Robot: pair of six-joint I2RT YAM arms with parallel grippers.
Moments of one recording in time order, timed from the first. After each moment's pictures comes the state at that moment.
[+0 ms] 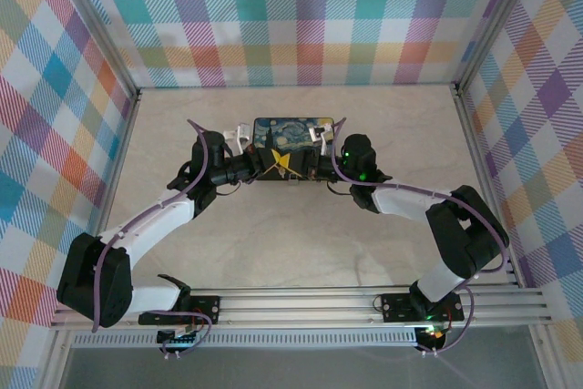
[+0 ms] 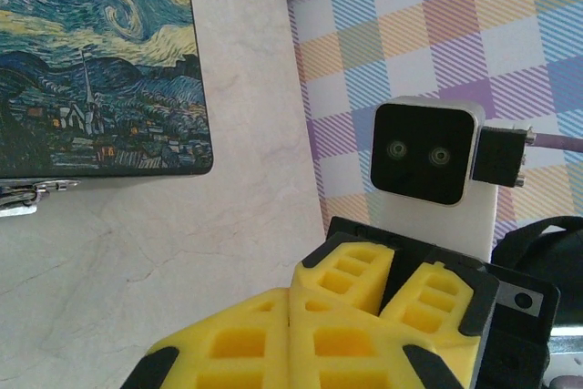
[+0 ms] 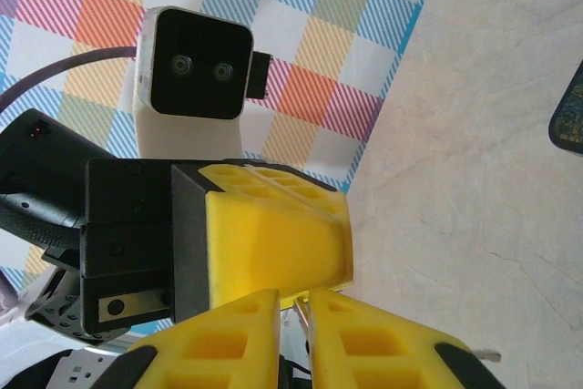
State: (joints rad) left arm -0.43 1.29 0.79 0.16 0.58 -1.00; right arm 0.61 1.59 0.81 0.72 -0.76 1.12
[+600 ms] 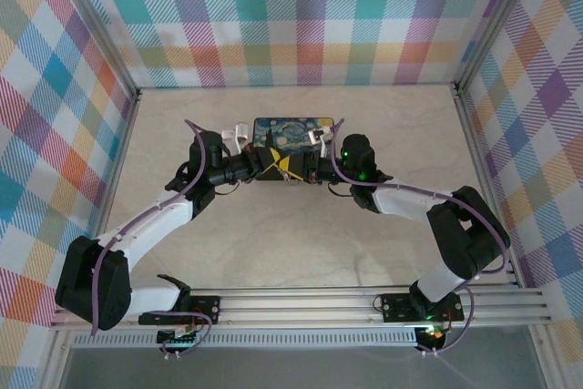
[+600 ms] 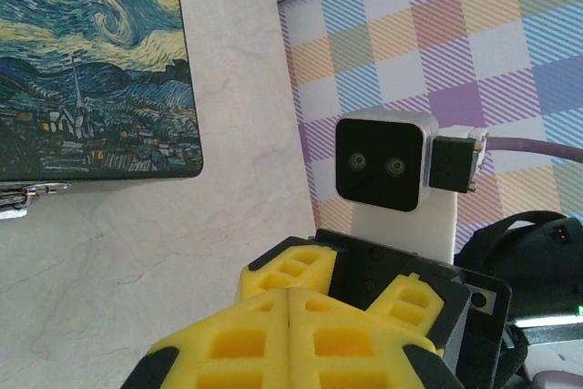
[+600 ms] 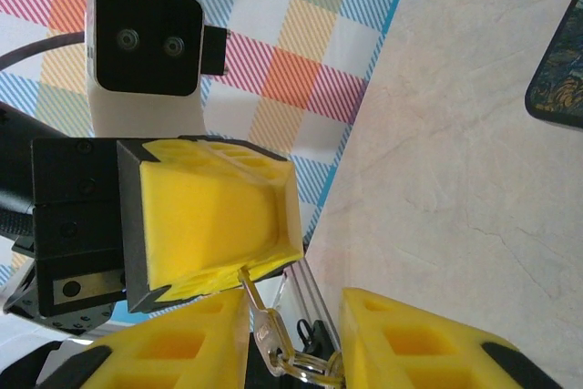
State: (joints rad) left arm -0.41 1.27 0.79 0.17 0.59 -1.01; right arm 0.61 1.59 0.81 0.65 -0.78 1.09
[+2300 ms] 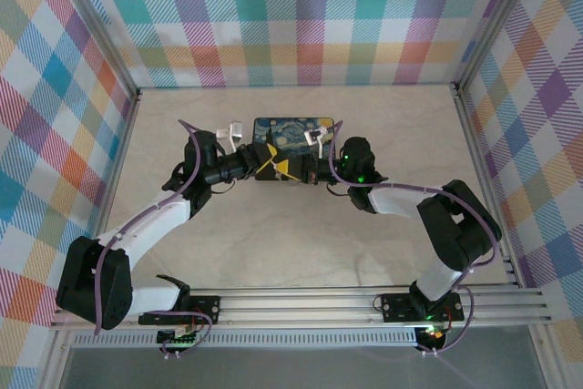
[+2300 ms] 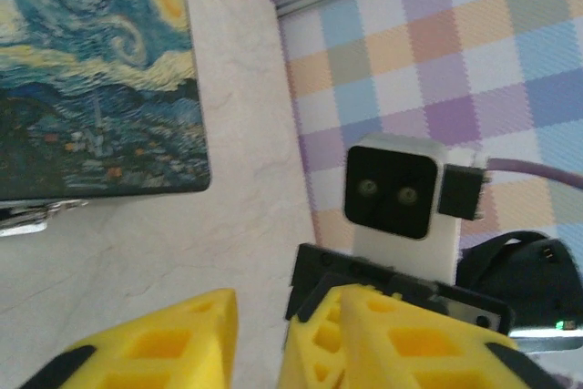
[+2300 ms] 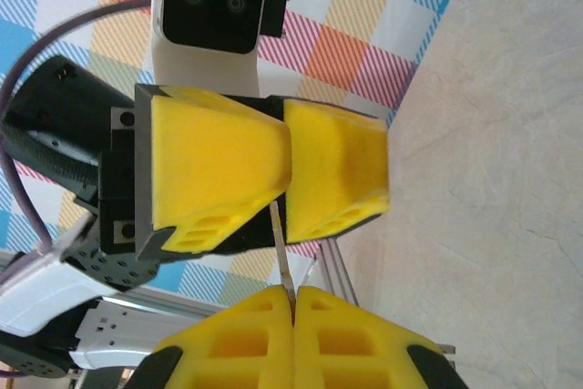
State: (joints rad) left arm -0.36 1.28 0.78 0.18 0.63 -0.99; right arm 0.61 1.64 0.80 0.82 -0.87 1.14
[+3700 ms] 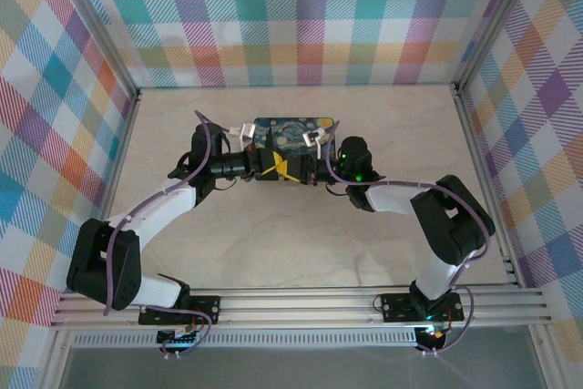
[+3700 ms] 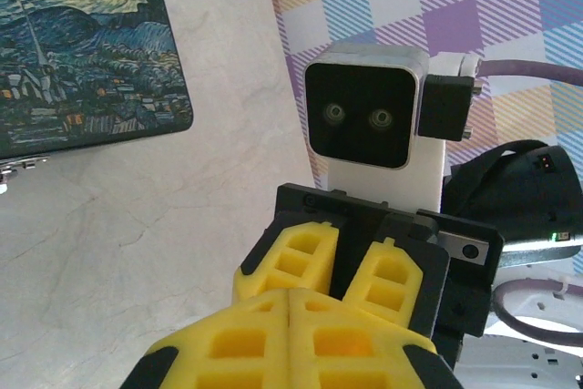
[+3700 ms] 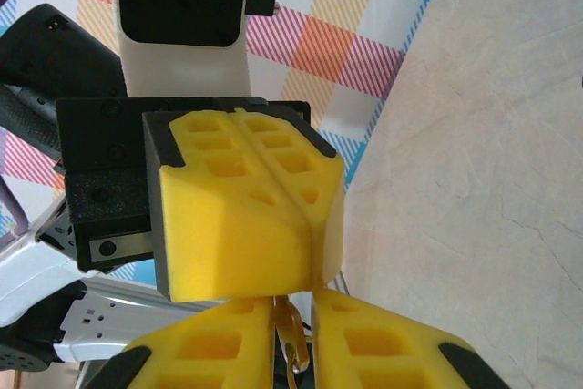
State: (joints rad) left arm -0.35 1.39 0.85 0.11 0.84 -0.87; right arm 0.60 1.71 0.81 0.87 -0.89 1.17
